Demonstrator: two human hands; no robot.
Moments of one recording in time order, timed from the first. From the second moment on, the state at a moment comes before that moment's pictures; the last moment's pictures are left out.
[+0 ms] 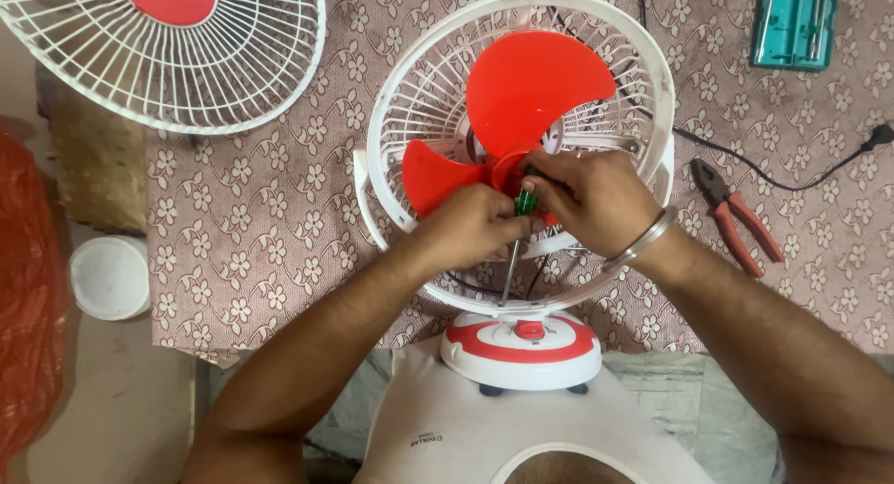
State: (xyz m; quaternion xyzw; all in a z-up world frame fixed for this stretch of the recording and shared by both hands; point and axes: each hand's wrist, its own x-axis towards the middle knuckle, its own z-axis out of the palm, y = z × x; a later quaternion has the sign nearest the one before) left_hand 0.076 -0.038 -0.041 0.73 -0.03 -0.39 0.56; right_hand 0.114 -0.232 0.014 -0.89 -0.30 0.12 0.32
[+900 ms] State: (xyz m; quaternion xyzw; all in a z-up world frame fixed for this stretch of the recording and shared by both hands) left_hand 0.049 -0.008 0.018 0.82 -0.27 -0.41 0.29; right_hand 0.053 -0.277 -0.005 -0.68 -0.26 0.01 0.68
